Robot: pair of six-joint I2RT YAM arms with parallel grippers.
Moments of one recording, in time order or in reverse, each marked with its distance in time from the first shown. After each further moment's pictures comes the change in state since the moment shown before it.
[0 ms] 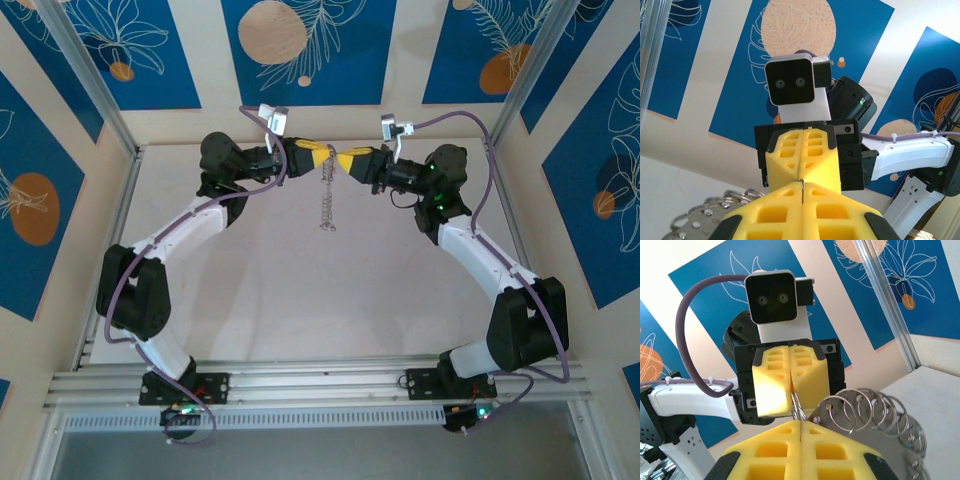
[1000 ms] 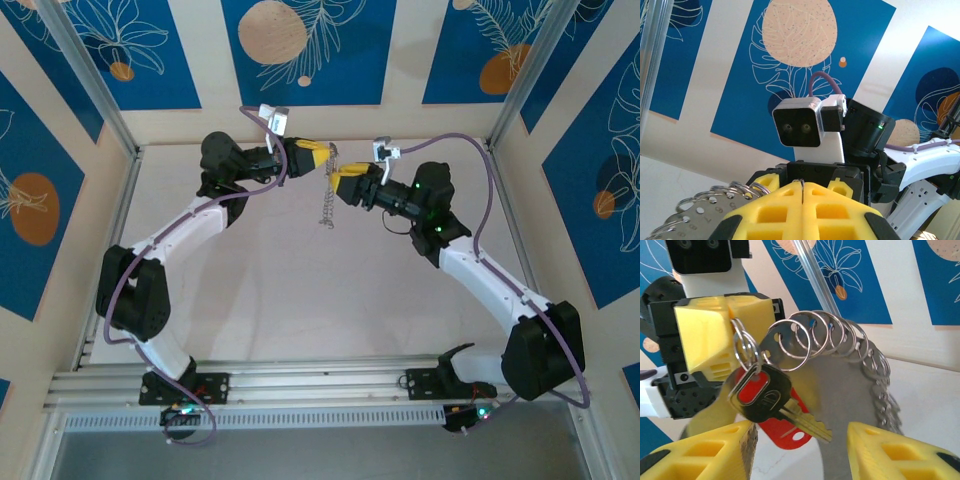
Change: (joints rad) left arm -0.004 -0.006 0.000 -0.017 -0.008 0.018; right arm 0.112 -0.144 -0.113 -0.307 0.364 -0.281
